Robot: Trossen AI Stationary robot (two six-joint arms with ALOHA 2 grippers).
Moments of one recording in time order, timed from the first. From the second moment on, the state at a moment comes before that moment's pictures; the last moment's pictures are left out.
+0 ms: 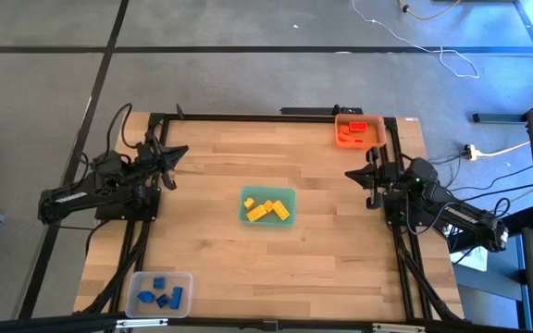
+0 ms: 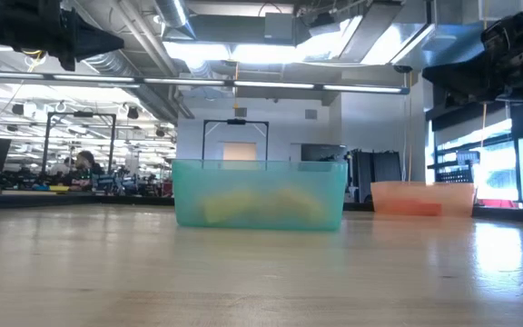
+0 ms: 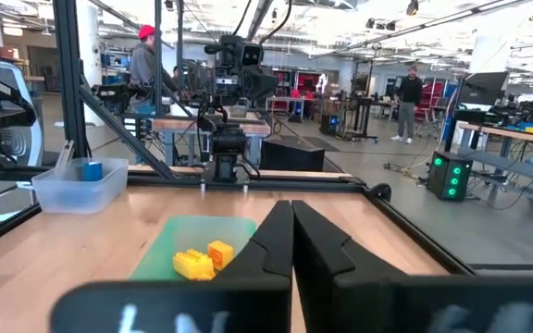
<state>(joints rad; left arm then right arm) 0.25 0.01 0.25 -0.05 -0.26 0.03 -0.50 0.01 0.01 0.14 -0.44 -0.01</state>
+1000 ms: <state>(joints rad) 0.26 0.01 0.01 0.19 -0.15 0.01 -0.50 0.00 0.01 0.14 -0.44 0.02</state>
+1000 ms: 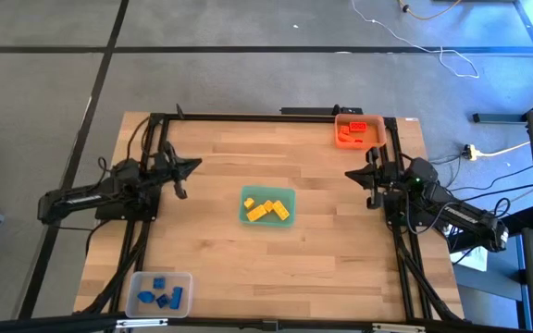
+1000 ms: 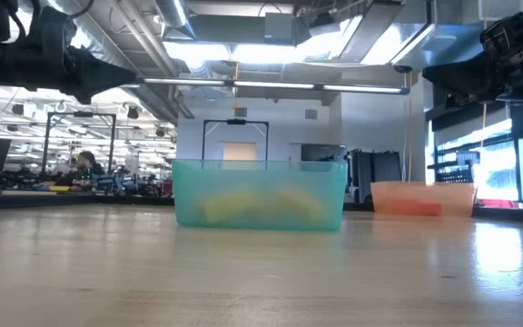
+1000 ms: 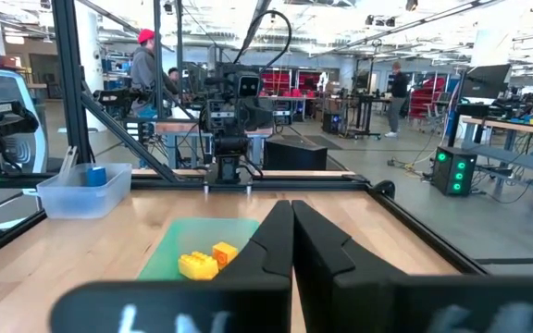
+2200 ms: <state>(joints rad) 0.26 0.01 0.01 0.02 -0.09 0.04 -0.50 0.01 0.01 0.08 -0.44 0.02</state>
